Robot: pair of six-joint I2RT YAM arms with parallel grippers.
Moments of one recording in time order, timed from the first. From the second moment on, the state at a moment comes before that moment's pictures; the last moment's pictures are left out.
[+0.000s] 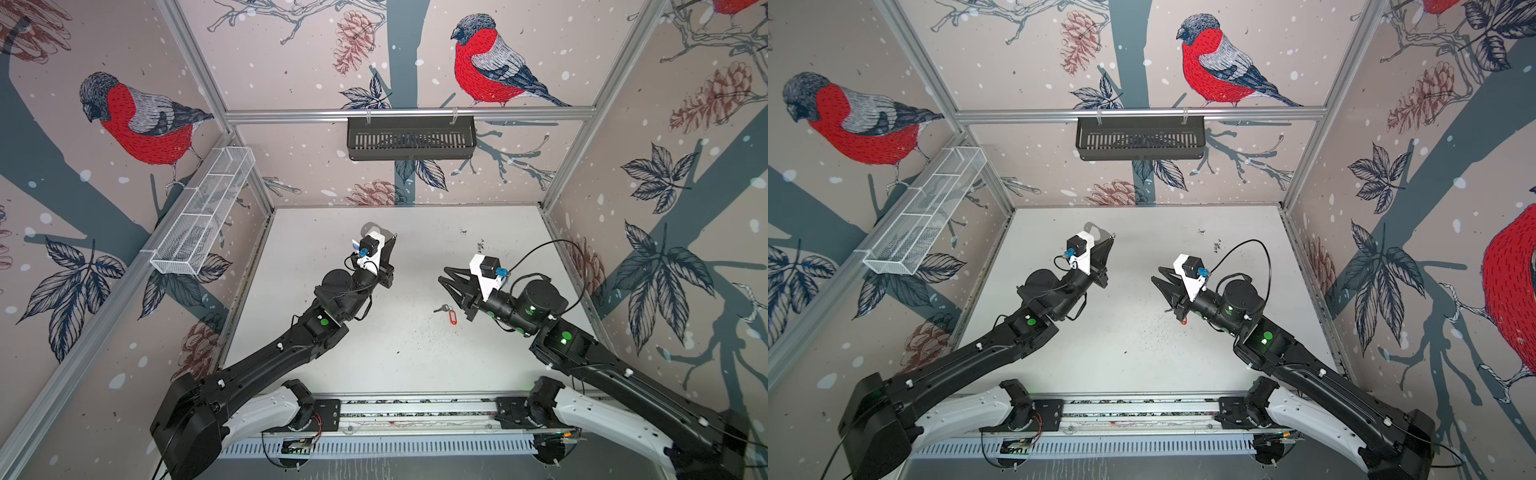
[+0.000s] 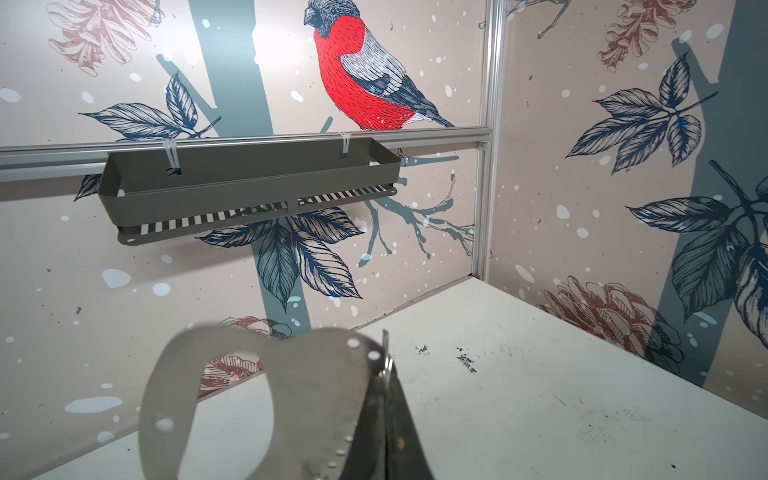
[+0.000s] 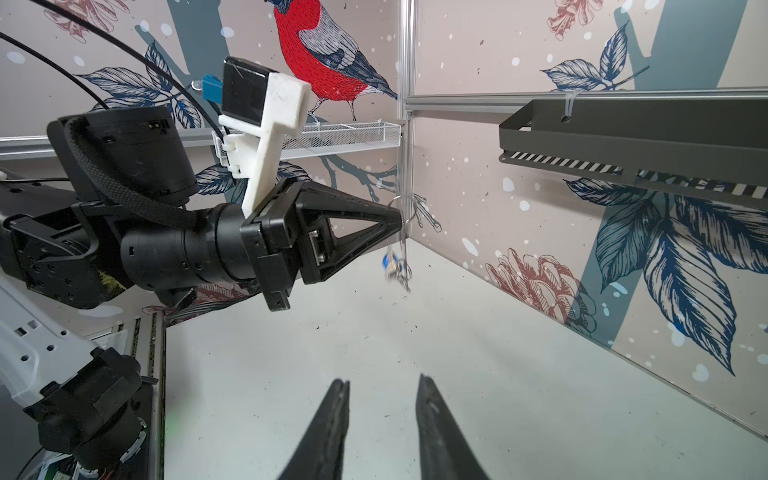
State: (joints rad) left arm -0.75 1.06 0.69 0.52 -0.11 0.08; right arm 0.84 0.78 0.69 0.13 -0.18 0.00
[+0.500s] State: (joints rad) left arm -0.73 1.01 0.72 0.25 0.21 0.30; right arm 0.83 0.88 0.78 0.03 -0.23 -0.11
